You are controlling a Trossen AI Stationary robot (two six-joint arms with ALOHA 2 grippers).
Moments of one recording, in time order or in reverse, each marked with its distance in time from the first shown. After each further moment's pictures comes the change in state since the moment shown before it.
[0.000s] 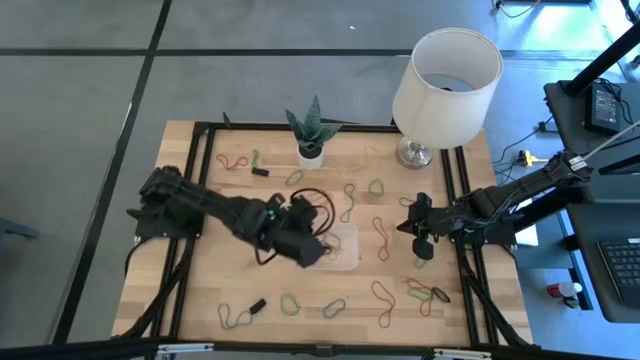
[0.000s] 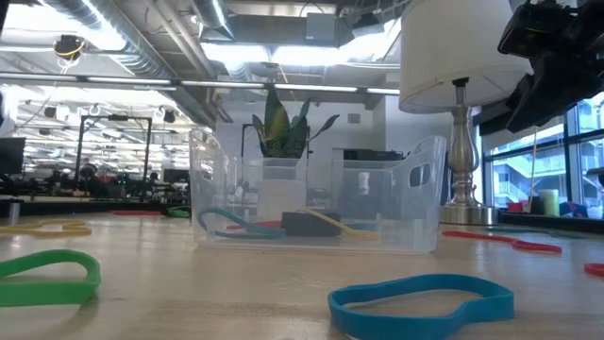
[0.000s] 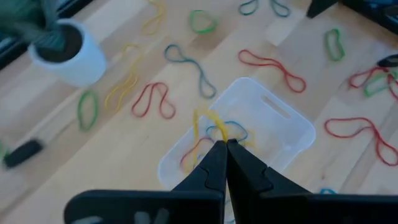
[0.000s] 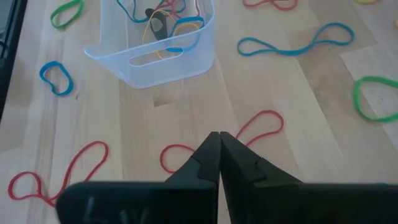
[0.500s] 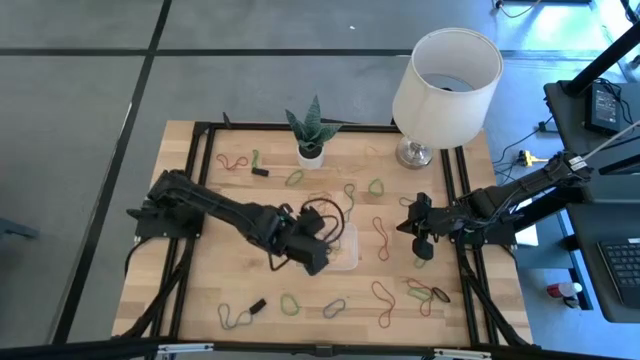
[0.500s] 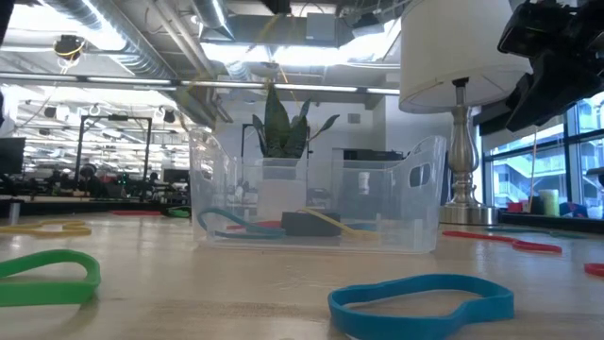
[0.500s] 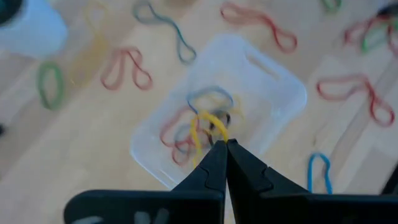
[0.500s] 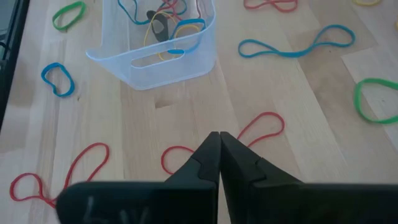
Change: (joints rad) left arm 0.006 0.074 0.000 0.013 0.168 0.015; right arm 0.000 0.000 0.000 0.006 0.001 -0.002
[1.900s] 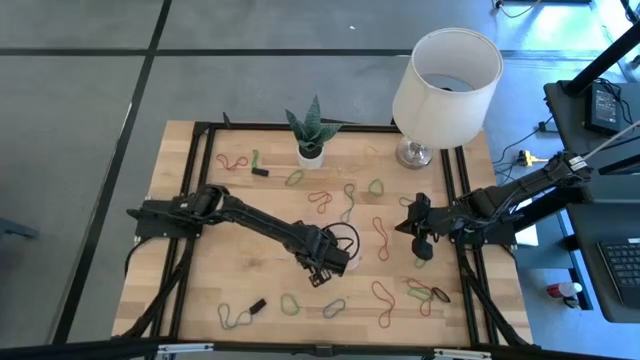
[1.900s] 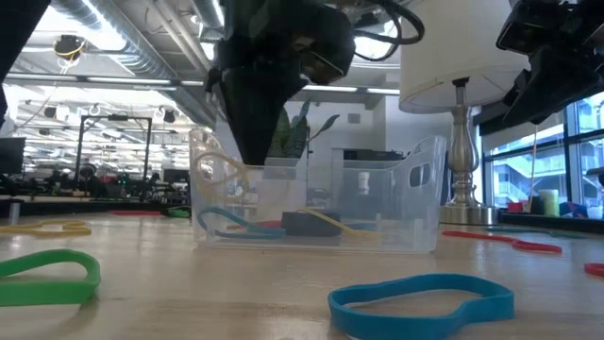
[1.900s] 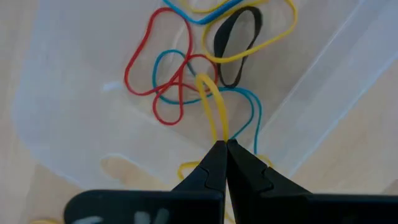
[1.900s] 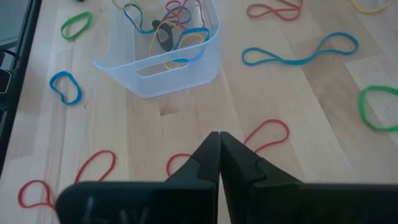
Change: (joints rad) left arm 0.068 0.313 -0.001 -0.034 0.279 0.139; right arm 0.000 0.000 0.000 0.030 0.000 0.001
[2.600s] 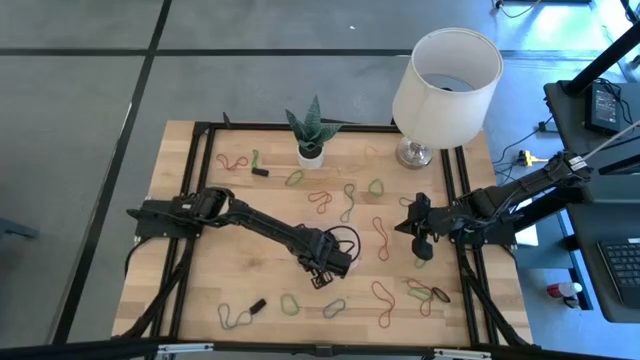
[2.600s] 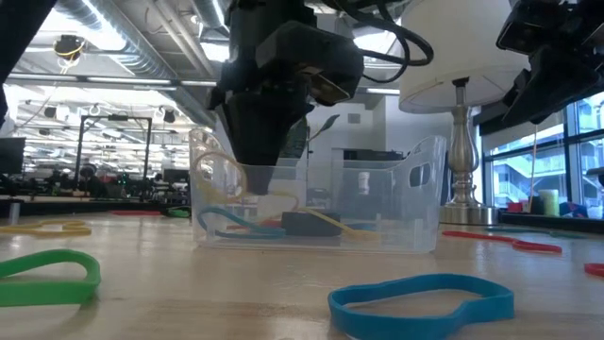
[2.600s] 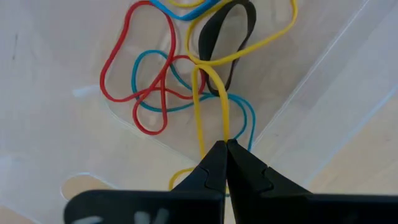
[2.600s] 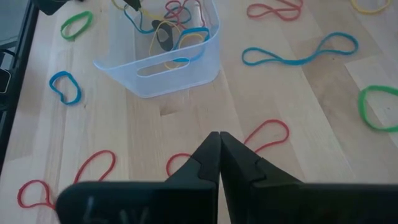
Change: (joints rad) left arm 0.000 0.044 -0.001 0.030 0.016 -0.015; right arm 0.000 0.000 0.000 0.000 0.000 -0.001
